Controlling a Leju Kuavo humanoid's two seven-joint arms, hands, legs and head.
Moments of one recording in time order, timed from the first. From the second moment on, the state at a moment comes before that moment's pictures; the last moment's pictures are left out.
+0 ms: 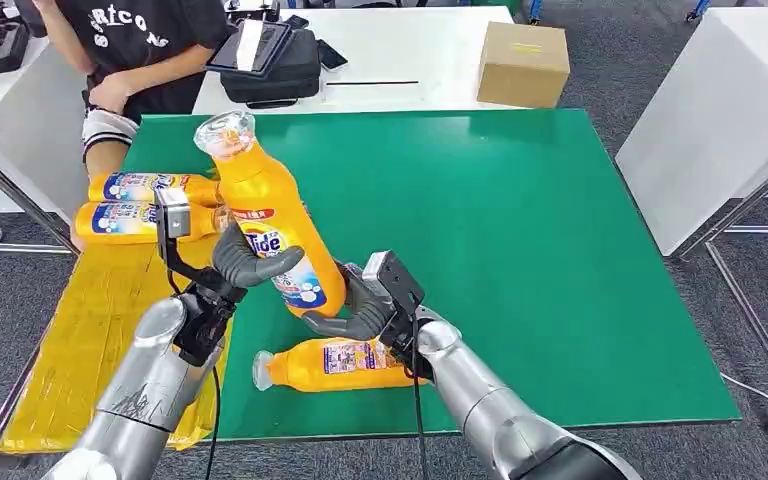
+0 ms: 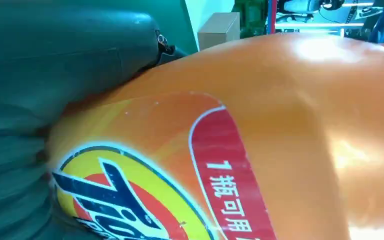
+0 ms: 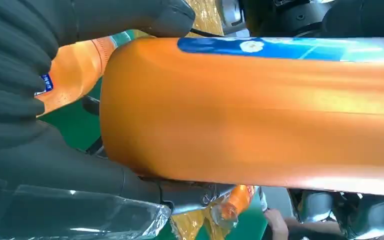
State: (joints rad) left arm -0.50 -0.06 -0.30 -1.19 0.42 -0.51 -0.13; right arm -0.64 0.29 0.43 -0.57 -0.04 0.48 -0.53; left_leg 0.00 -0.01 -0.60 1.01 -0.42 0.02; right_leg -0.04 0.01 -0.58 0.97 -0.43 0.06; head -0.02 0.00
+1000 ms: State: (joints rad) left arm -0.46 -0.05 -0.28 -1.22 0.40 -0.45 -0.13; right arm -0.57 0.26 0.42 -0.79 0.02 0.24 -0.46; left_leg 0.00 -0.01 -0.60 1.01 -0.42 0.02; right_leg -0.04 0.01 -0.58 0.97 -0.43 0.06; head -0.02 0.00
